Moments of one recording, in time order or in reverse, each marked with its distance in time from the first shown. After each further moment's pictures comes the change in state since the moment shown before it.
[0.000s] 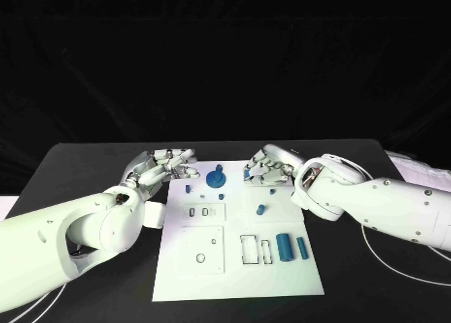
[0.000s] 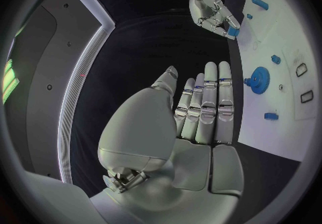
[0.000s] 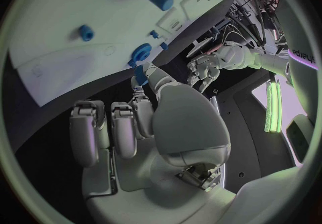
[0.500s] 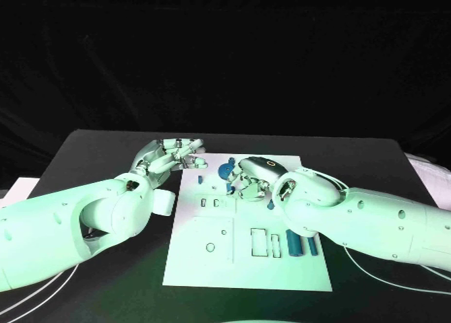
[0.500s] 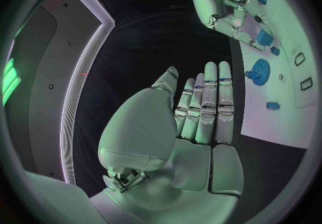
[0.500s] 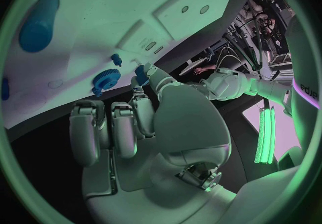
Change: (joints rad) left arm 0.000 -0.007 0.000 -0.007 0.002 0.000 0.001; left_hand 0.004 0.004 0.003 -0.003 0.000 0.000 0.000 0.000 0.000 0.000 0.000 0.000 0.000 0.000 0.000 0.000 0.001 0.000 0.000 0.000 0.000 0.000; right arm -0.057 0.149 -0.021 0.041 -0.249 0.005 -0.172; right_hand -0.024 0.000 0.023 -0.005 0.000 0.000 0.000 0.000 0.000 -0.009 0.002 -0.028 0.000 0.000 0.000 -0.012 0.000 0.000 0.000 0.000 -0.012 0.000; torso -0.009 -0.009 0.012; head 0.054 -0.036
